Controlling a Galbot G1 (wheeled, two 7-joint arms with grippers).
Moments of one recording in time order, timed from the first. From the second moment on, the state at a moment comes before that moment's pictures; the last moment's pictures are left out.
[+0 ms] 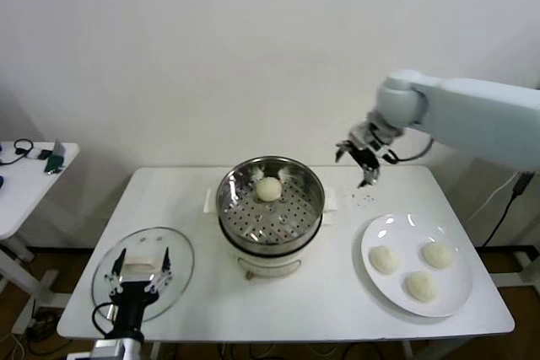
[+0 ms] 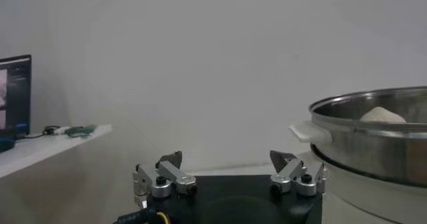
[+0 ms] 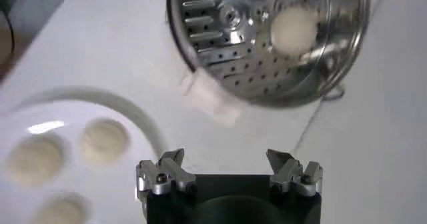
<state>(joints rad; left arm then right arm) 1.72 -1.46 -0.64 -2.07 -0.01 -0.09 -0.09 0.78 0.70 -1.57 1.46 0.35 -0.15 -1.00</state>
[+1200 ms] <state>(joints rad) 1.76 -1.48 -0.65 -2.06 0.02 -0.09 -0.09 0.15 0.63 -1.20 1.28 0.25 -0.29 -0.93</state>
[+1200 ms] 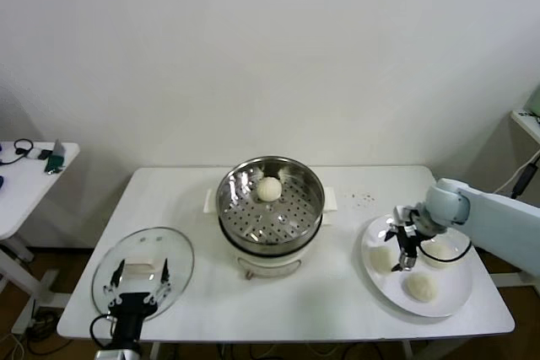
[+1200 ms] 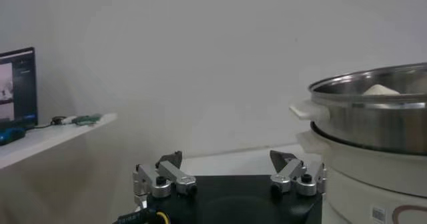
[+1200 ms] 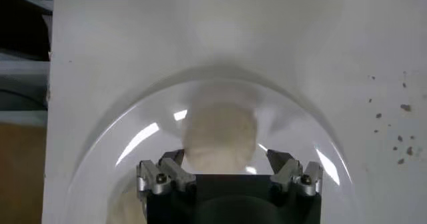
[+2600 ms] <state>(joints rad) 1.77 -1.47 -0.62 -2.07 0.02 -0.09 -0.08 0.78 0.77 -1.63 1.26 0.71 -0.28 -0.97</state>
